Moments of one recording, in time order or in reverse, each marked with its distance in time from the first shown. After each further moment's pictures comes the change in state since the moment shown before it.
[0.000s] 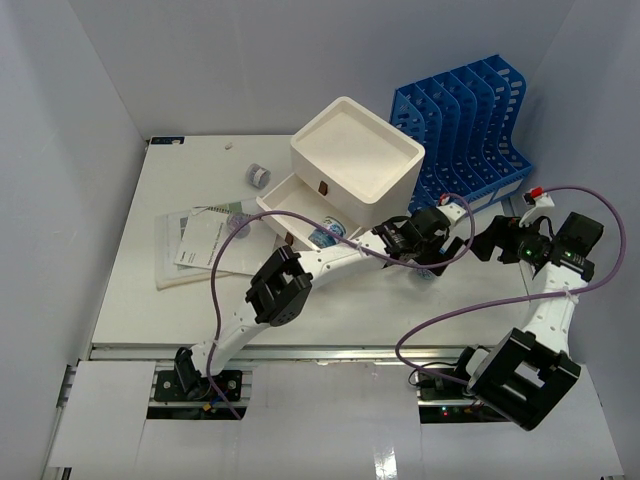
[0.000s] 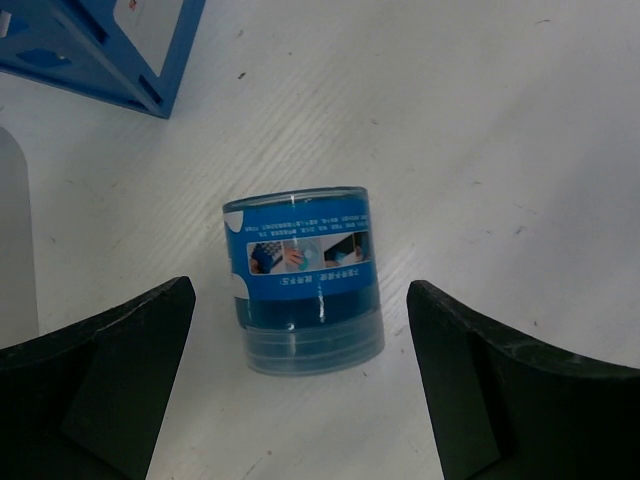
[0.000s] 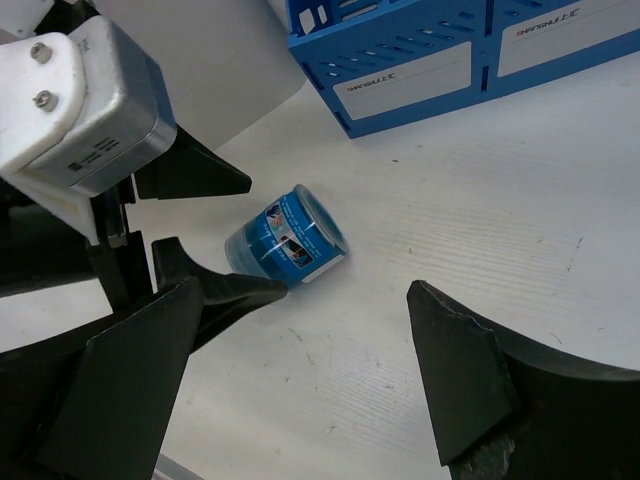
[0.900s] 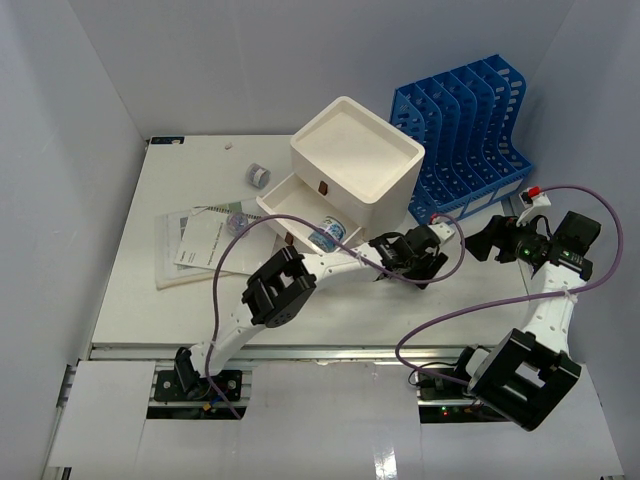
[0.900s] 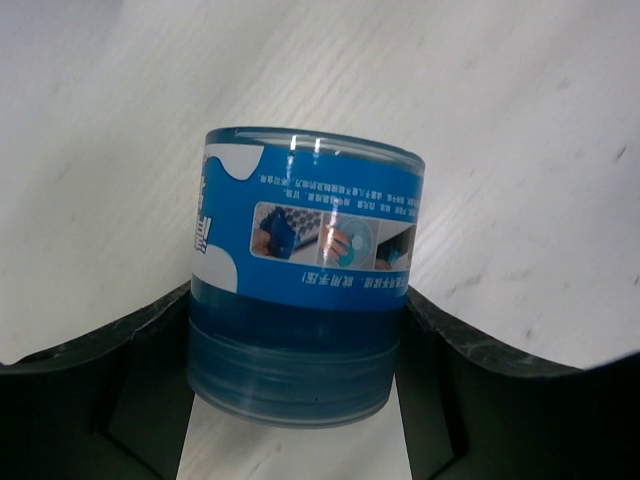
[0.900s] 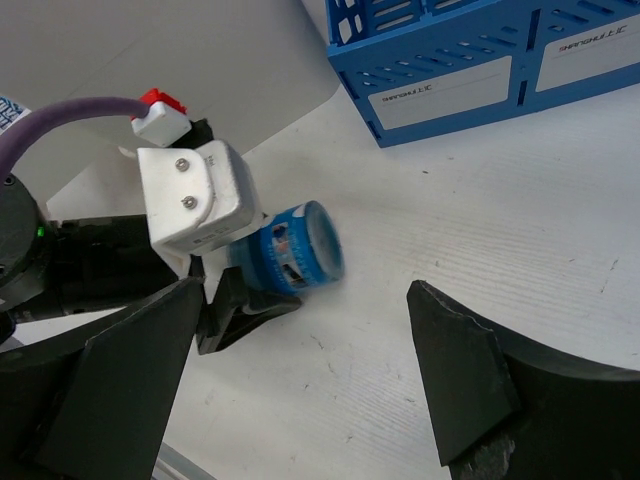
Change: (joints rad) left arm -0.004 -0.023 -0.210 0.103 -0.011 0.017; right arm 0.008 -0.001 -0.001 0.000 -0.049 0.004
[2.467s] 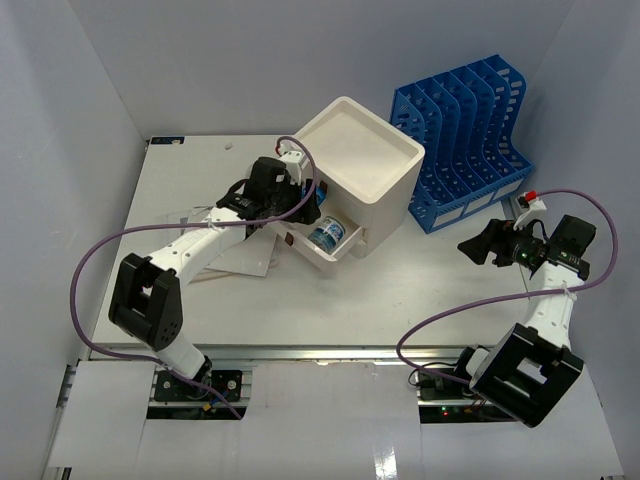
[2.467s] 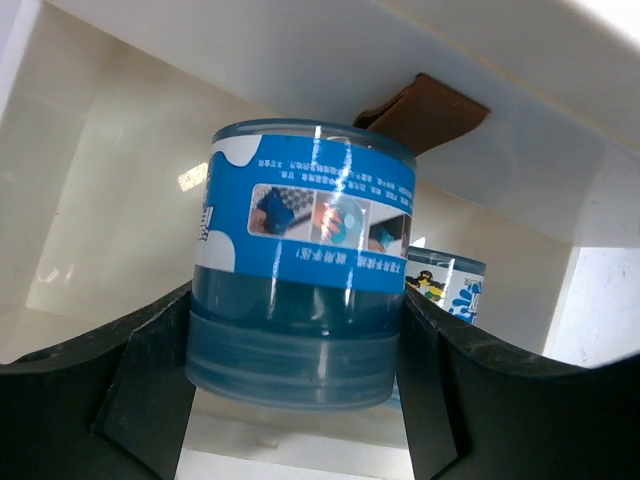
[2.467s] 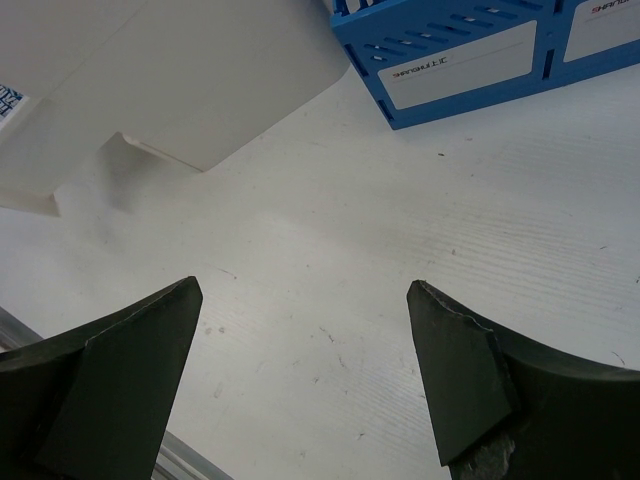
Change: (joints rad) left arm 0.594 -0.817 -0.723 0.050 0.275 -0.029; right arm 0.000 0.023 -0.031 -0.001 -0.014 -0.004
